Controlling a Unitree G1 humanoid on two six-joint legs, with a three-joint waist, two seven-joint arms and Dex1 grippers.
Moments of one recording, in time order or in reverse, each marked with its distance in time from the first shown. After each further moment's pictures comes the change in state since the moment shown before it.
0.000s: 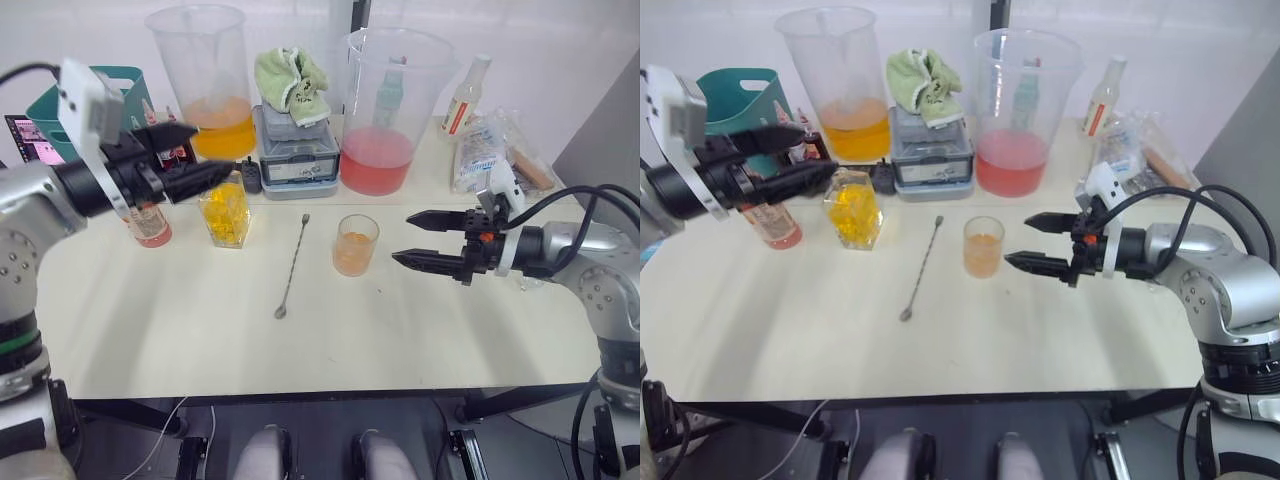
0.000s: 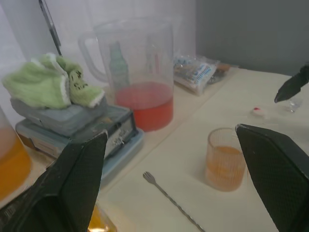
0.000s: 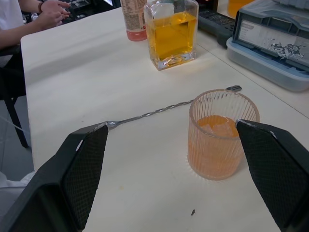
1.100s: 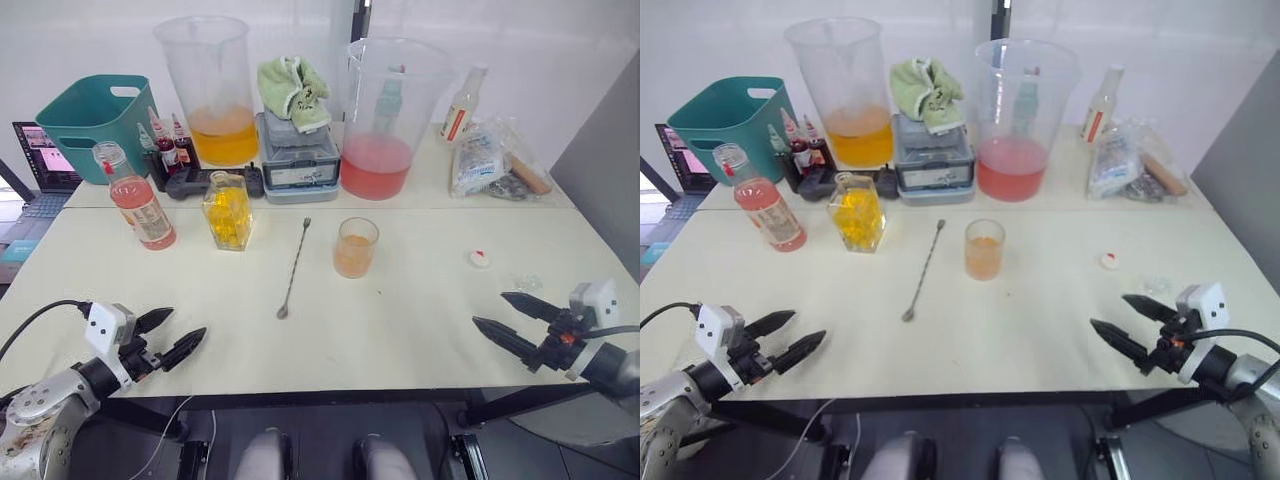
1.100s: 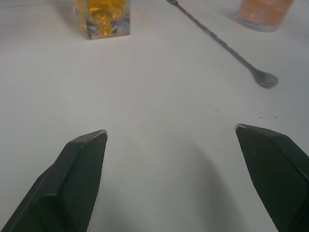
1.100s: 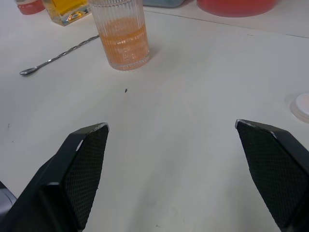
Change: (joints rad) left arm 0.836 -0.277 0.095 0.040 0.201 -0.522 -0.039; right arm 0.737 0.120 -0.404 -0.052 -0.046 -0.325 -0.047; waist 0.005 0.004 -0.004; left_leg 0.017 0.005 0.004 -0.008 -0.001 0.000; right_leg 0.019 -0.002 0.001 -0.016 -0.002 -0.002
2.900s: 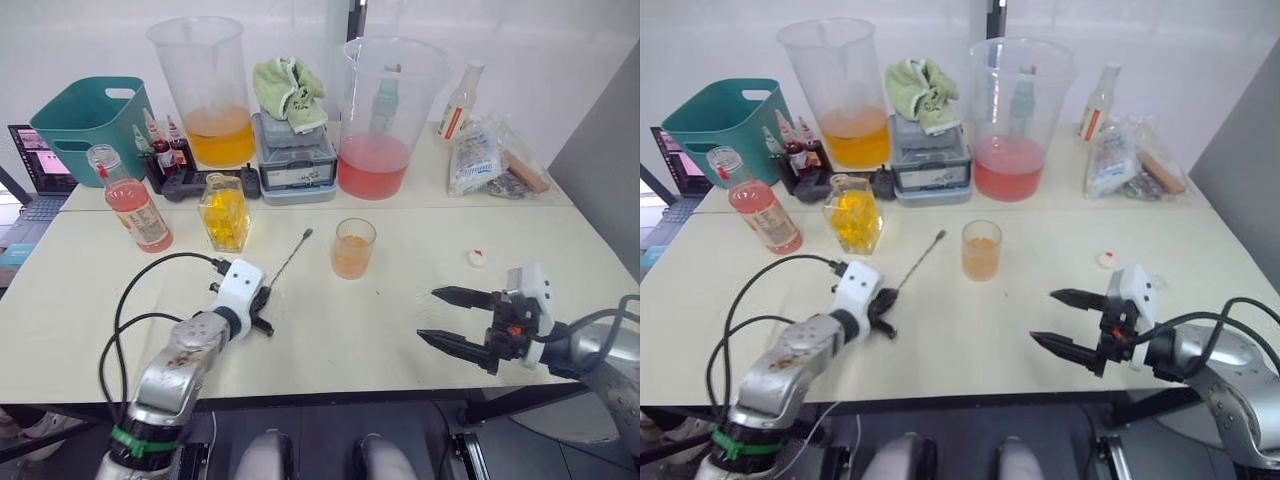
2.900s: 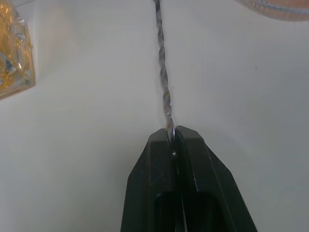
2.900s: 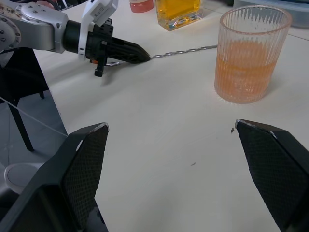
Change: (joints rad) left arm -0.399 -0.172 -0.482 -0.132 0.365 0.422 0.484; right arm -0.170 -0.112 0.231 -0.138 0.096 0.093 0.070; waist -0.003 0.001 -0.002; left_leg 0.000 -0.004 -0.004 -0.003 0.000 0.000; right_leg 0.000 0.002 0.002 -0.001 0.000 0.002
